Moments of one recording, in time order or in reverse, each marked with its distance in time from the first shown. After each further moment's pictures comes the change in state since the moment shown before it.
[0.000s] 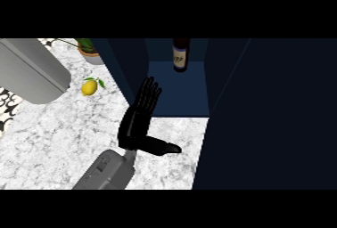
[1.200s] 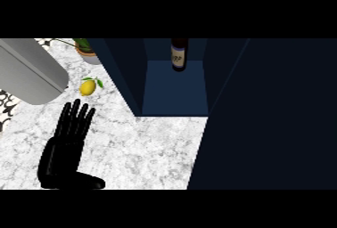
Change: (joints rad) left arm 0.399 0.306 0.169 -0.352 0.080 -0.190 -0.048; right arm -0.031 -0.149 0.147 0.008 -0.014 0.294 -0.021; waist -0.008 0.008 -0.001
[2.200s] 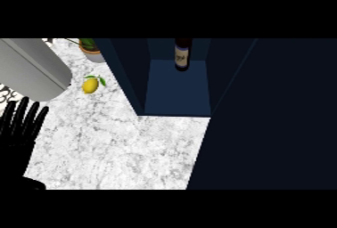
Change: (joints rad) left arm 0.057 0.183 0.216 0.025 0.148 -0.224 0.047; right arm -0.205 0.078 0.022 0.007 0.006 0.015 0.174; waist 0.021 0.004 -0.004
